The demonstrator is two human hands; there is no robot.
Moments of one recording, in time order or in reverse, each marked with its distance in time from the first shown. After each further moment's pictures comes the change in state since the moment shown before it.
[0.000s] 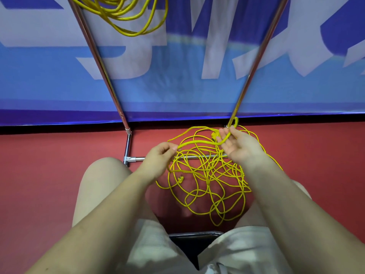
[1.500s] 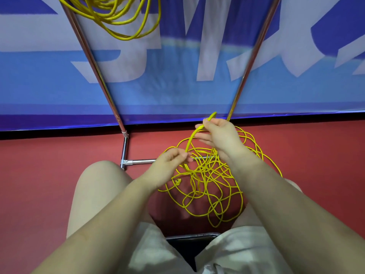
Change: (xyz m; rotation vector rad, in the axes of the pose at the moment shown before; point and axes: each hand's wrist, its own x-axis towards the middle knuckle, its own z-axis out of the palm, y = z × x) left_hand -0.013 0.014 0.022 -0.047 -0.204 -0.018; right_hand -0.025 0.012 0.031 -0.620 -0.294 -0.336
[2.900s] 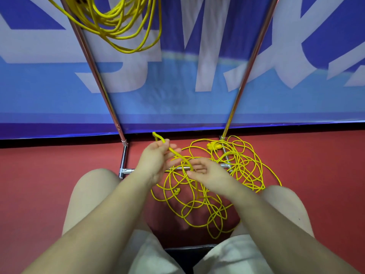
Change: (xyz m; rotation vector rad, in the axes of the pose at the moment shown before) left_hand 0.010 0.035 -0.005 -0.540 0.310 -0.073; right_hand -0.030 0.063 -0.016 -0.580 -0.240 -0.030
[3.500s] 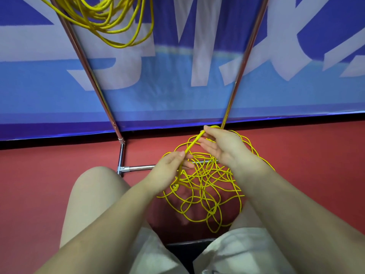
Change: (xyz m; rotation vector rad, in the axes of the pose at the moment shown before) left_hand -0.018 -0.033 0.001 0.547 -0.302 0.074; right_hand 0.017 -0.048 -0.040 0.883 0.290 0.231
